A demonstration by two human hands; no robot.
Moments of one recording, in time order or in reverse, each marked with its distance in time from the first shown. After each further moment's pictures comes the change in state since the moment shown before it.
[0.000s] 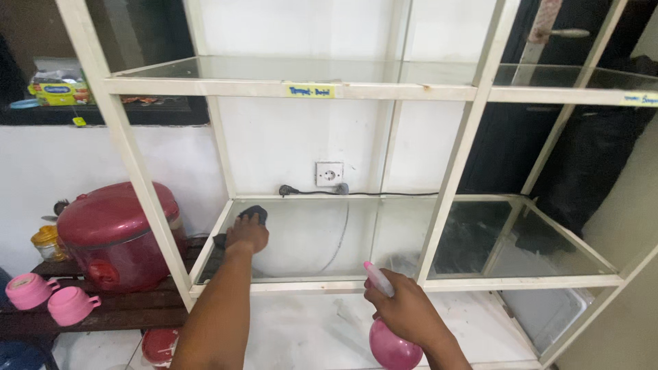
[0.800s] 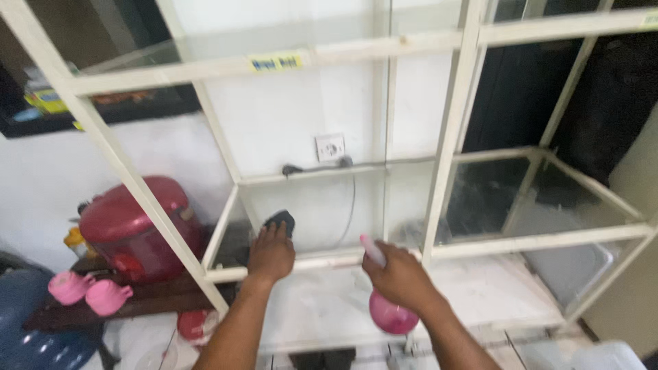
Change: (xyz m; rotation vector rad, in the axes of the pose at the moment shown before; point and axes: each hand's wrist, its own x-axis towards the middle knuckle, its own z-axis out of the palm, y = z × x) left_hand -0.095 0.003 0.061 0.130 0.290 0.360; right_hand 0.056 0.059 0.025 -0.212 0.075 -0.228
